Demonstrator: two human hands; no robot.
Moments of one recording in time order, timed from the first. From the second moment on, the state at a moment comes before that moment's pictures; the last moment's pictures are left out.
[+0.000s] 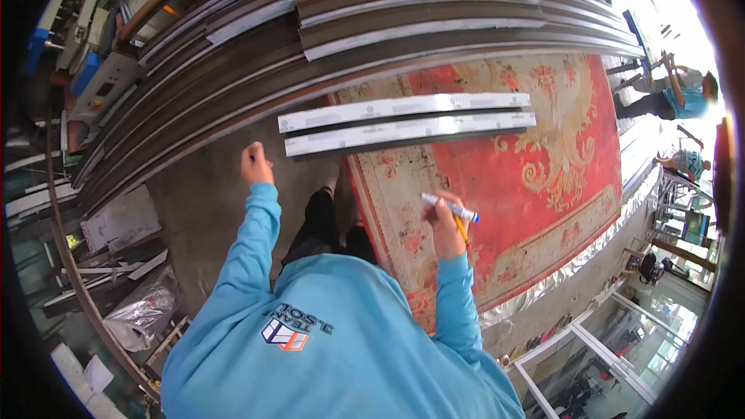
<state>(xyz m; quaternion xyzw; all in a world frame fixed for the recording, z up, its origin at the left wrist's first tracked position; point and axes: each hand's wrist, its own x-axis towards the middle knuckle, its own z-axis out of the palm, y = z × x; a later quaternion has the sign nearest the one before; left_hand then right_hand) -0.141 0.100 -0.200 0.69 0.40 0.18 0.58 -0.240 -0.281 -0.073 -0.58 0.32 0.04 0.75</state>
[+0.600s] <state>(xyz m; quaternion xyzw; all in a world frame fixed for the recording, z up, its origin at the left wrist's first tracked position) -0.080 -0.042 -0.102 0.96 -0.12 0.03 0.25 -0.137 -0.284 -0.072 -0.64 0.12 -0.02 0.76</state>
